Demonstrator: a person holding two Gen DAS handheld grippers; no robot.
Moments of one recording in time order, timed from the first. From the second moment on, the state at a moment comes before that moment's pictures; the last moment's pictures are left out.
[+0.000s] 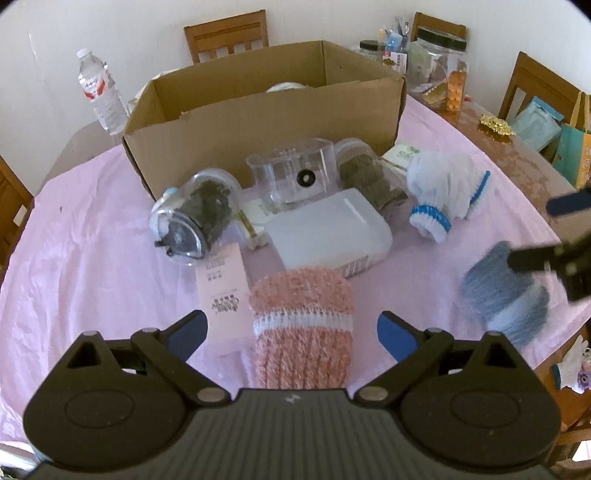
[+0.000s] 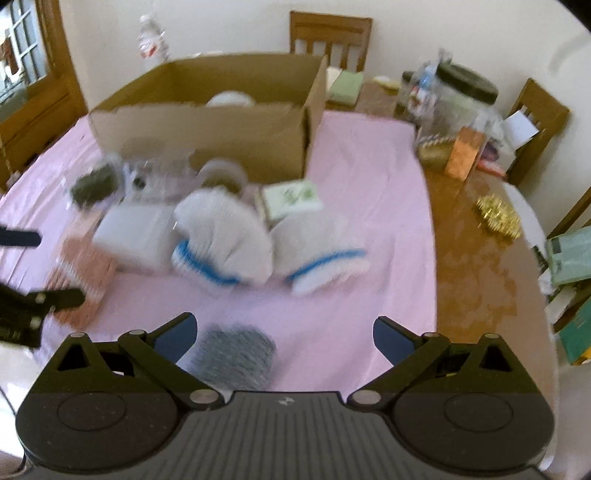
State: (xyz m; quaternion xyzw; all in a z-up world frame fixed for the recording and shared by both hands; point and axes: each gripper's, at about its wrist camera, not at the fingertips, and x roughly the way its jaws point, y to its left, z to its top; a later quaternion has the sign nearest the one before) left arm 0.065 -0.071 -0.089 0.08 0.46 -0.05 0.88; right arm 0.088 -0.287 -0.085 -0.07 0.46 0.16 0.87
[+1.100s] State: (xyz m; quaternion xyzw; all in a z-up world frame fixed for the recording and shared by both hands) left arm 0.055 -0.107 -0.115 0.16 0.42 -0.05 0.89; right arm 0.059 -0.264 -0.130 -0.12 0.50 0.21 0.83
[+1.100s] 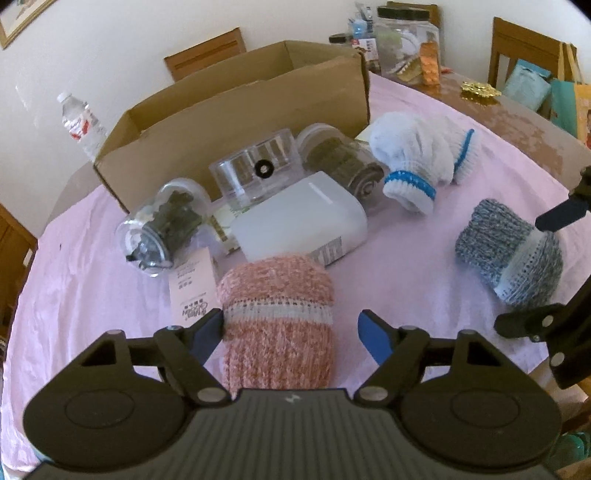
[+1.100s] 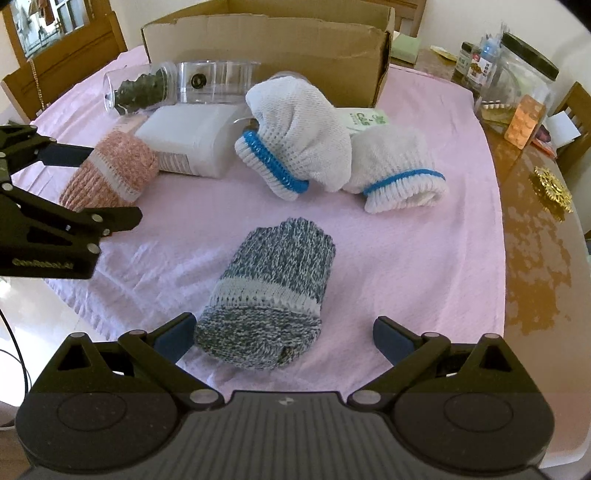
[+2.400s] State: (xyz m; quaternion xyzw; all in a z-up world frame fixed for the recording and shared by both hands) left arm 0.066 -0.085 -0.077 0.12 0.44 -0.14 0.88; right arm 0.066 -0.250 -0.104 -0.15 0.48 0.24 0.83
